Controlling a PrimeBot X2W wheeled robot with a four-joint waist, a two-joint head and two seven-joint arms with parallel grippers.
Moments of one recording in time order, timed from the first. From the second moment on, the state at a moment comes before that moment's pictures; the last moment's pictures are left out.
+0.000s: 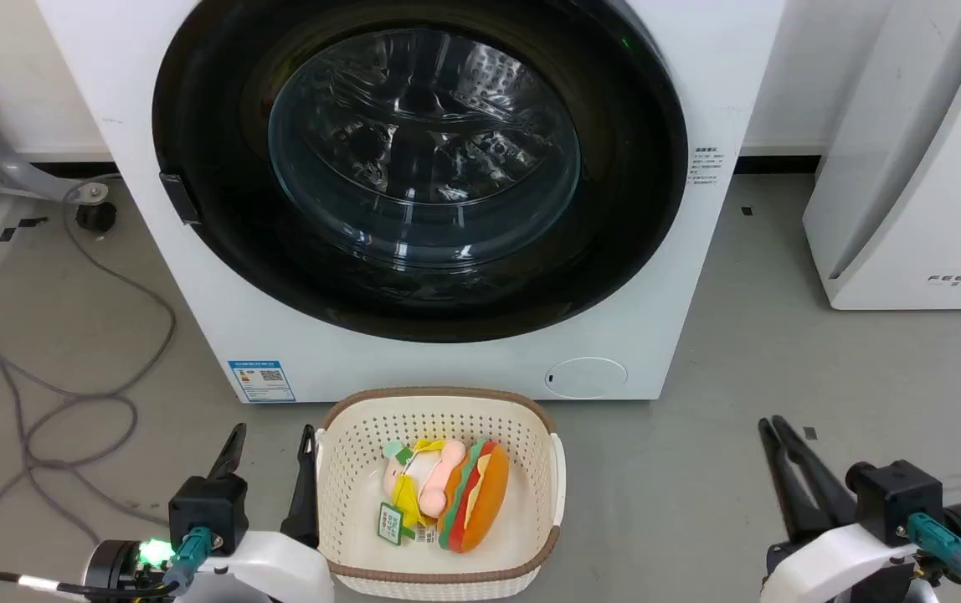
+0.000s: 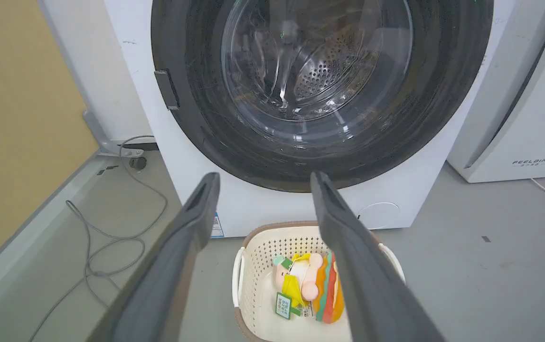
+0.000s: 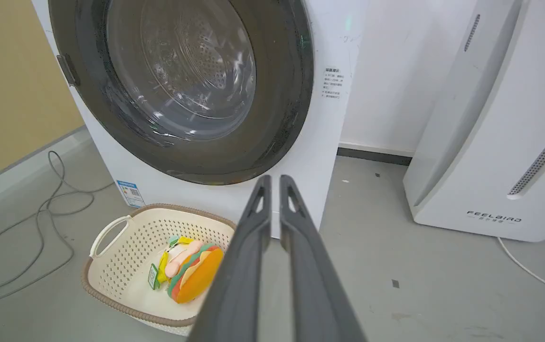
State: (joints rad) left arm 0.02 0.05 -0.02 0.02 -0.01 0.01 -0.02; right arm 0.01 -0.05 0.00 0.03 0.02 0.13 -0.02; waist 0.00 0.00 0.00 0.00
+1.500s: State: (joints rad) left arm -0.05 0.05 -0.06 0.04 -0.06 0.01 -0.11; right arm -0.28 -0.10 -0.04 0.25 0.92 0.13 -0.11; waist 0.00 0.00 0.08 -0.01
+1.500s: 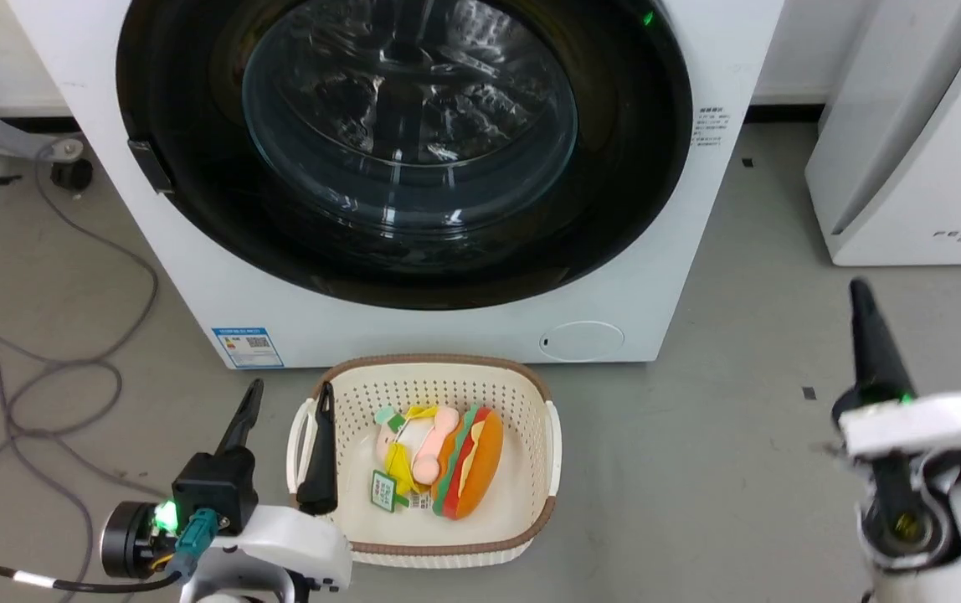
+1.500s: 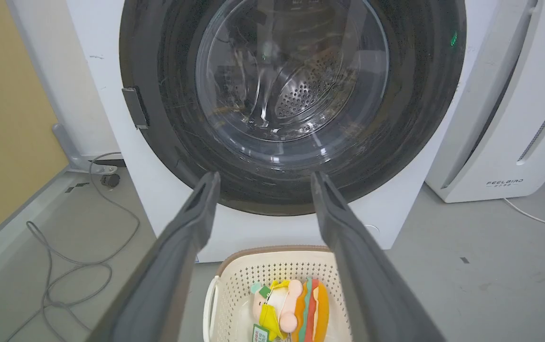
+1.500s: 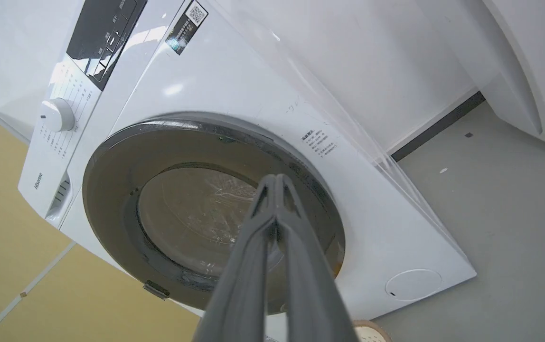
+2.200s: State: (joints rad) left arm -0.13 0.05 -0.08 -0.01 -0.06 0.00 -0.15; right arm -0.86 -0.29 0.15 0.63 1.25 0.13 -0.09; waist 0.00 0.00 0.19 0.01
